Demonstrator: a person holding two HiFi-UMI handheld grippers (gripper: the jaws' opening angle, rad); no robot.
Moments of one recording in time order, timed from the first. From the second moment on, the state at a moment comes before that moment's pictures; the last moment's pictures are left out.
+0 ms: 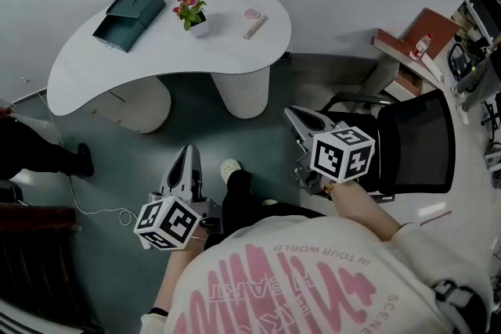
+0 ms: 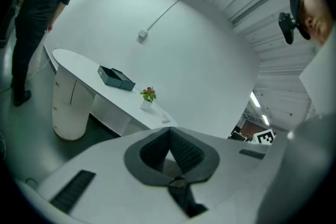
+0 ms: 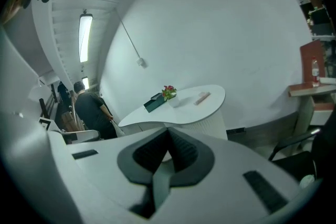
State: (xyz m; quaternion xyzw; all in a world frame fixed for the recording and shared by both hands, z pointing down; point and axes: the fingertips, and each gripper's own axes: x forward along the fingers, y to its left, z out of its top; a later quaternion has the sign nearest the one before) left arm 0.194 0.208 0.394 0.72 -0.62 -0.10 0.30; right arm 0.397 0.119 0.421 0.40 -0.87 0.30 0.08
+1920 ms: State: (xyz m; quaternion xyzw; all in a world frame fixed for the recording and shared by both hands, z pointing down) left arm -0.027 -0.072 0.417 0.72 -0.60 -0.09 0.34; right arm 0.298 -0.183 0.544 0.59 -0.68 0.33 0.27
